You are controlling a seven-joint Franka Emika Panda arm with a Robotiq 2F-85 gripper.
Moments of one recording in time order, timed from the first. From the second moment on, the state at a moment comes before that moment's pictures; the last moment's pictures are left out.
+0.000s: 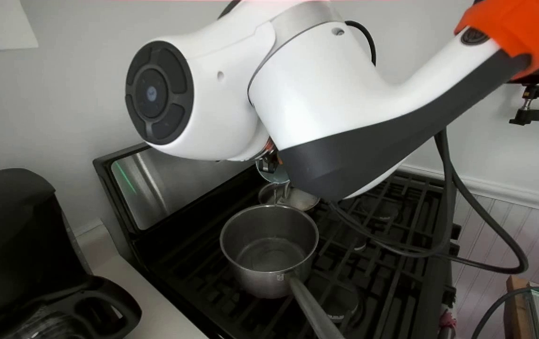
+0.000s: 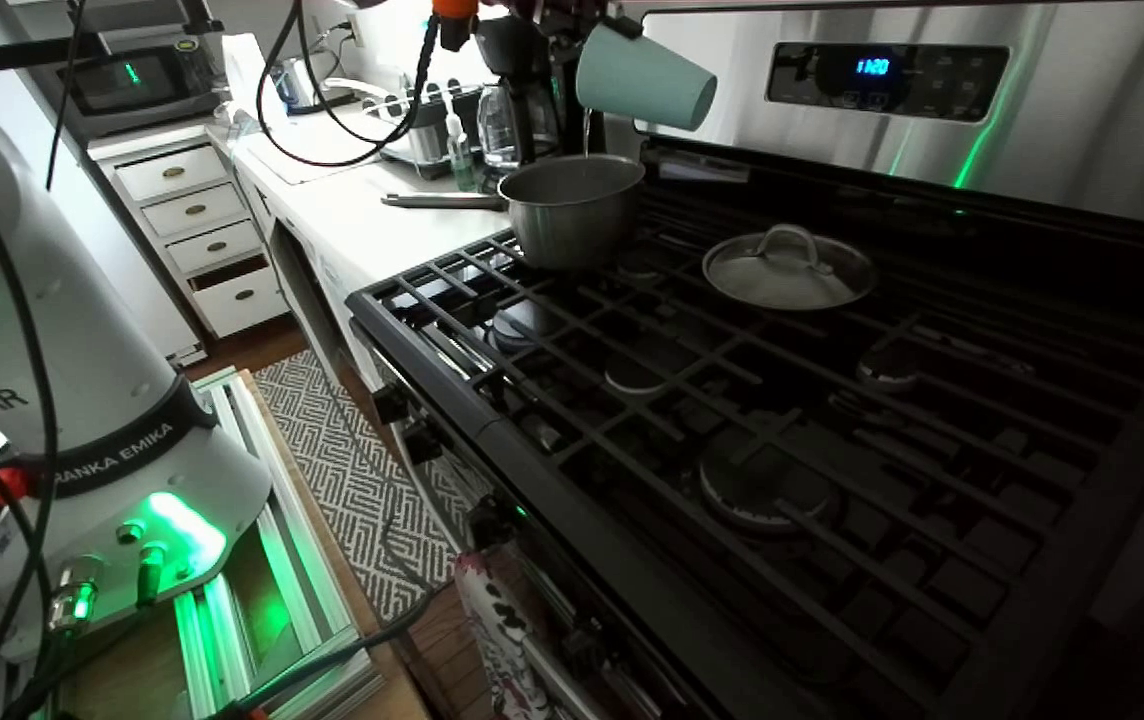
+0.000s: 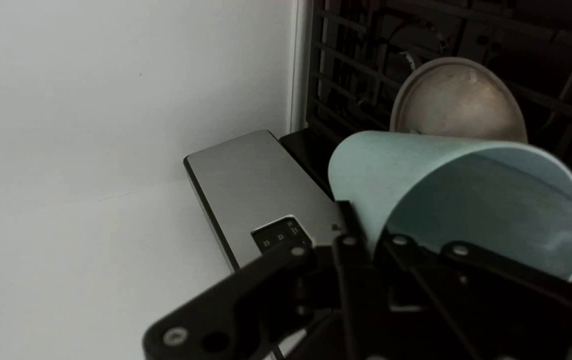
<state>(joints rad) 0.17 0.05 0.17 -2.18 -1.21 1.80 0.75</state>
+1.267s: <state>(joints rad) 0.03 -0.03 0.02 -2.13 -0.67 2.05 0.28</state>
